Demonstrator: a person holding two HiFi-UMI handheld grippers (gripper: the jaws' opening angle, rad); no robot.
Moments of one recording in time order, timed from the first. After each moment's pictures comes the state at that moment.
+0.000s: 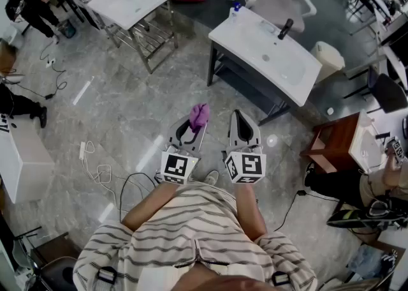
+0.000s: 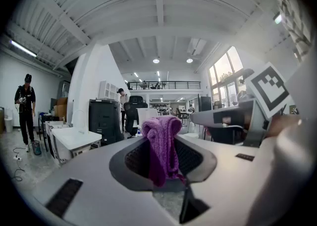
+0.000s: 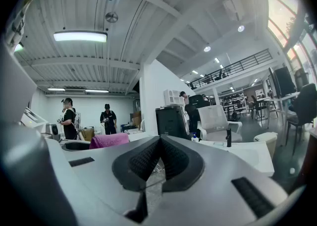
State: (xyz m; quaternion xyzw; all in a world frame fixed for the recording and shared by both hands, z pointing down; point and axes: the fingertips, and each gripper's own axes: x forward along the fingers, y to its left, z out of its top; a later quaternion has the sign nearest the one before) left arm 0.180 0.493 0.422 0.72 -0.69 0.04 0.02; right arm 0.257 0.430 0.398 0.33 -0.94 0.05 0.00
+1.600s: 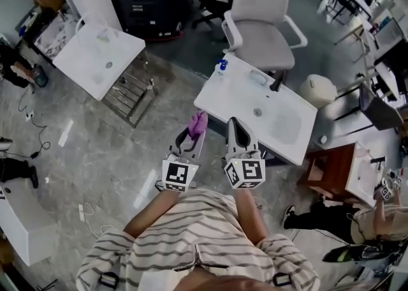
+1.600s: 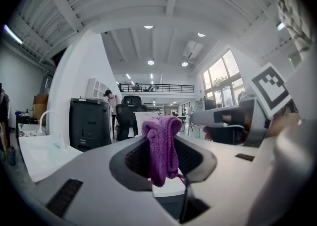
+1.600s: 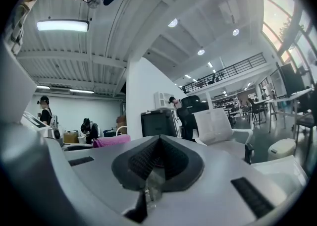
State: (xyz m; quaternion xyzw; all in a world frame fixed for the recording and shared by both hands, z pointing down) left arm -0.003 0.154 0.406 0.76 -0.65 0.02 0.00; right arm 0.078 0.105 0.381 0.38 -0.92 0.05 -0.02
